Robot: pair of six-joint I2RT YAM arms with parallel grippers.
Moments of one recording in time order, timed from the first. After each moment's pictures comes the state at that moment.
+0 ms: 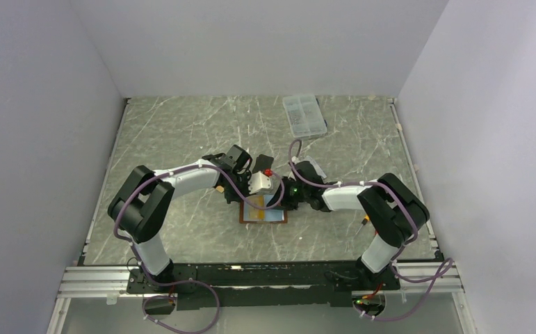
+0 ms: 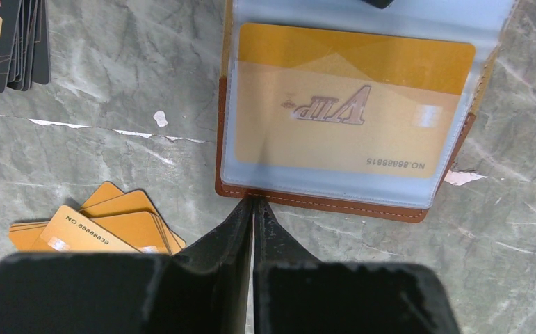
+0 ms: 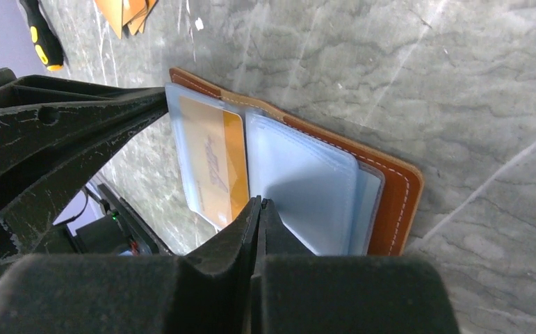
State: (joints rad) left arm -0.64 1.74 1.05 -0.52 0.26 0.76; right arm 0.64 1.66 0.65 0.23 -0.38 0.91
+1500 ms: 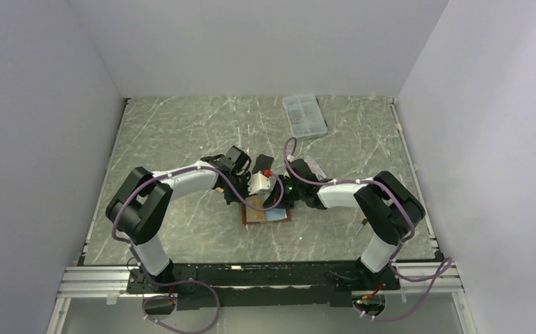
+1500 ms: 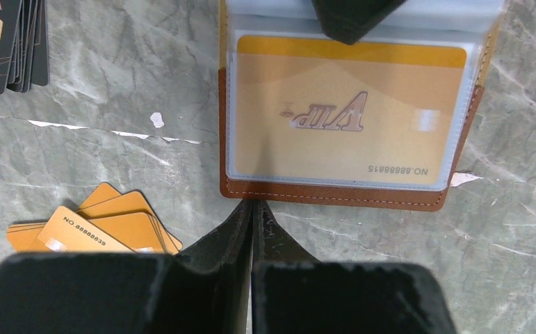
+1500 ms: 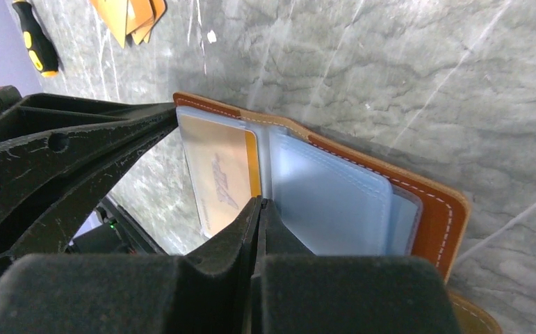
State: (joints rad) left arm -0.64 1.72 1.02 -0.49 0.27 0.76; right arm 0.67 1.70 0.71 0.19 -0.34 0.92
